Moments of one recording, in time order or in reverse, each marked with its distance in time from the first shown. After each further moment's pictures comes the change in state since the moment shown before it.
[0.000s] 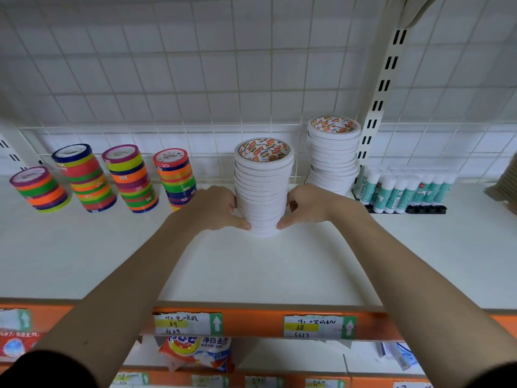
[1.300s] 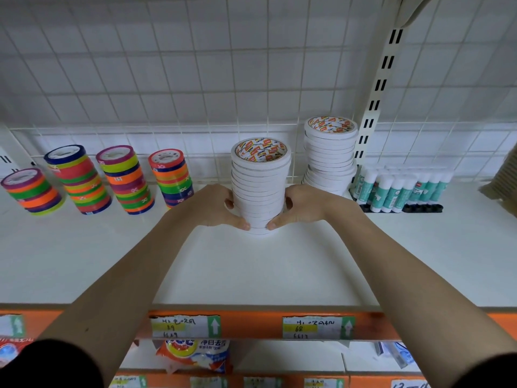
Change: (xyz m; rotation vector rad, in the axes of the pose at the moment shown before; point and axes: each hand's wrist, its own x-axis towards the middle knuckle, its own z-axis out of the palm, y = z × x) left_hand 0.012 -0.006 0.001 -0.188 -0.038 0.040; right_hand 0.006 0.003 0.002 0.092 -0.023 0.010
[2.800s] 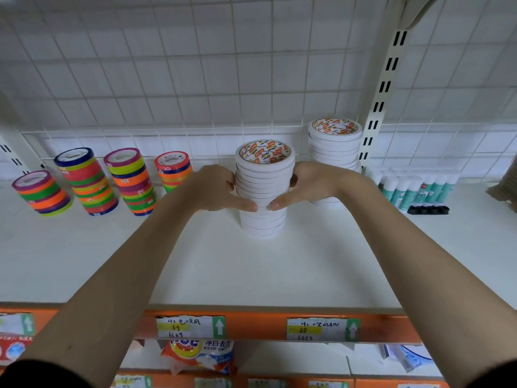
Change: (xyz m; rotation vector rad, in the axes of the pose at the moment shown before) left_hand -0.017 0.021 -0.035 0.101 0.123 -0.004; right_hand -0.010 -0.026 -0.039 0.018 -0.025 -0.103
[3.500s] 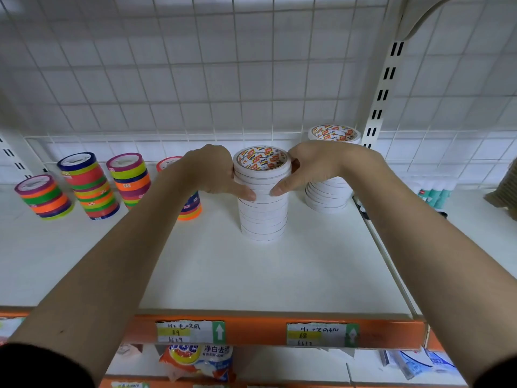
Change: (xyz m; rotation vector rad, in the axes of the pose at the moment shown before) left_hand 0.007 0.018 -0.039 0.291 -0.025 -0.005; right_hand -0.018 -0.040 -0.040 -0.247 0.045 0.033
